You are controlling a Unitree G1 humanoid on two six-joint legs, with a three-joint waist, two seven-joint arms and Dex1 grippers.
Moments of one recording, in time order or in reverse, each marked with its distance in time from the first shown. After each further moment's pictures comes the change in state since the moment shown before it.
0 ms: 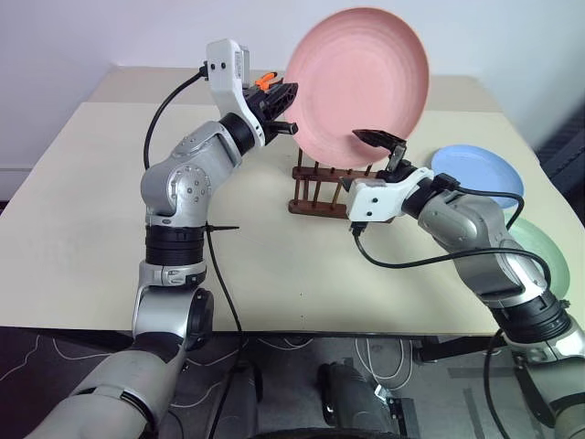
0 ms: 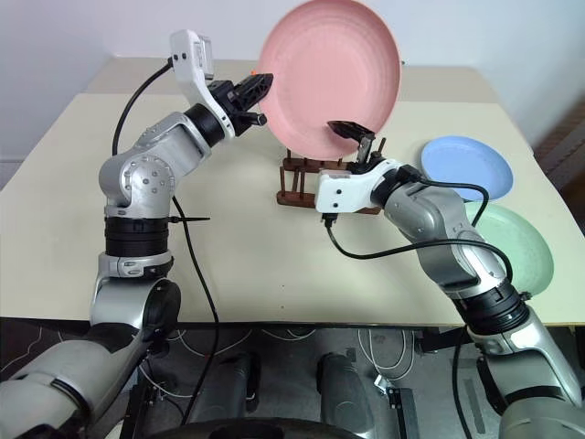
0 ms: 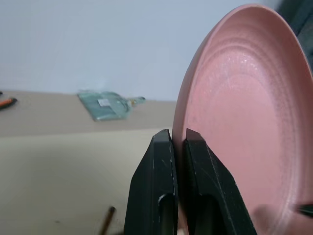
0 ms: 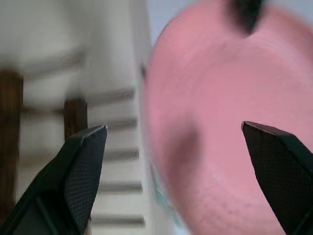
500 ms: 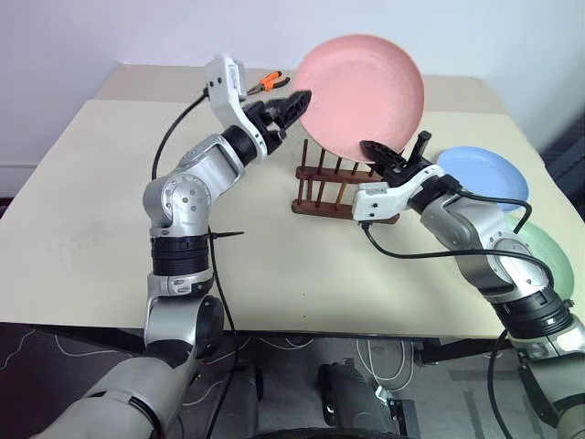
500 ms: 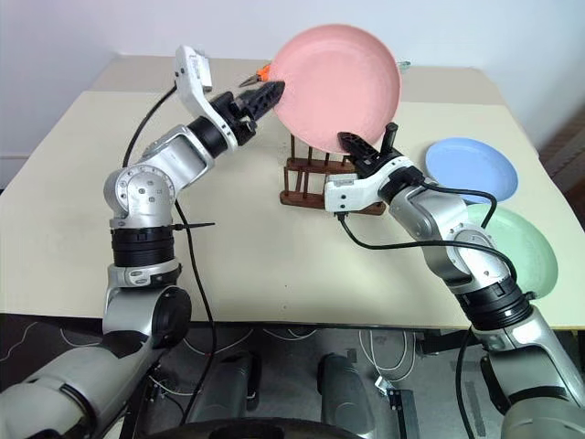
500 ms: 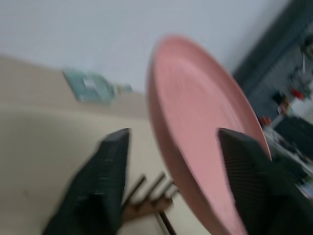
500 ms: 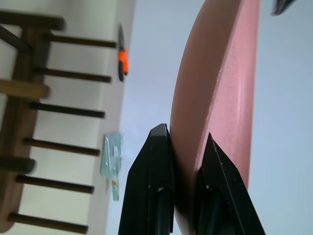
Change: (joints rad) left arm 0.032 -0.064 0.088 -0.012 -0.026 -0.033 0.064; right arm 0.019 0.018 -0.041 0.041 -0.198 -0.052 -0.146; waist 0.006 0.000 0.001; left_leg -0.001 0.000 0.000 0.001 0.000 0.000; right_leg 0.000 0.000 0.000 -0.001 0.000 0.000
